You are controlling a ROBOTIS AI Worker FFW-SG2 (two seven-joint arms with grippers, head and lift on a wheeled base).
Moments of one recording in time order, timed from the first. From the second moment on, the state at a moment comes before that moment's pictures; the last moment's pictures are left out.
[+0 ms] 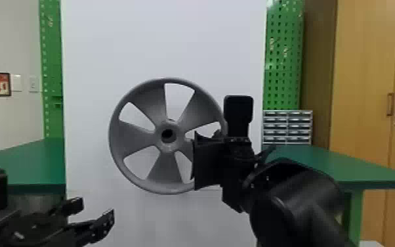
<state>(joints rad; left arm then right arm) -0.17 0.39 0.11 -2.31 0.58 0.81 -0.26 -0.89 -0.09 0.47 -1.65 -0.46 0.63 -0.66</state>
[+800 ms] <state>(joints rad) -0.18 0.39 0.10 -2.31 0.59 0.81 -0.26 -0.92 -0.09 0.47 -1.61 -0.45 0.61 -0.61</state>
